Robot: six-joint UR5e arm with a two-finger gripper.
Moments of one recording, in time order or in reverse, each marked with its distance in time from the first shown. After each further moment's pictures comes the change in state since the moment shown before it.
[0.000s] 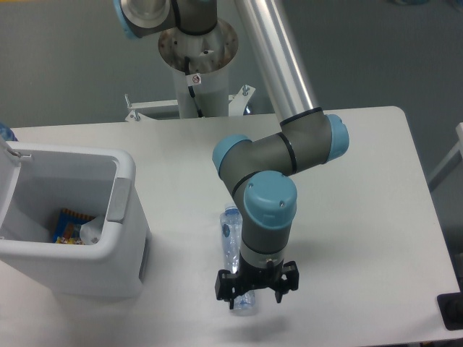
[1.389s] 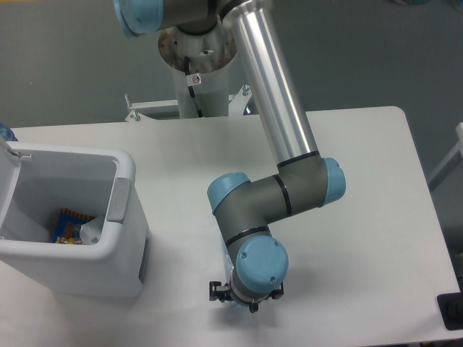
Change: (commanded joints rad) arm -0.043 -0.147 0.172 -0.230 0.097 -0.005
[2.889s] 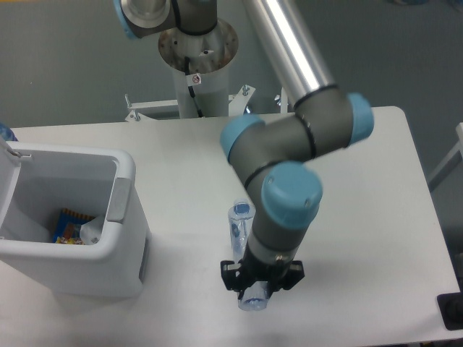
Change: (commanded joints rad) arm 0.109 0.268 -0.008 0.115 -0.267 0.037
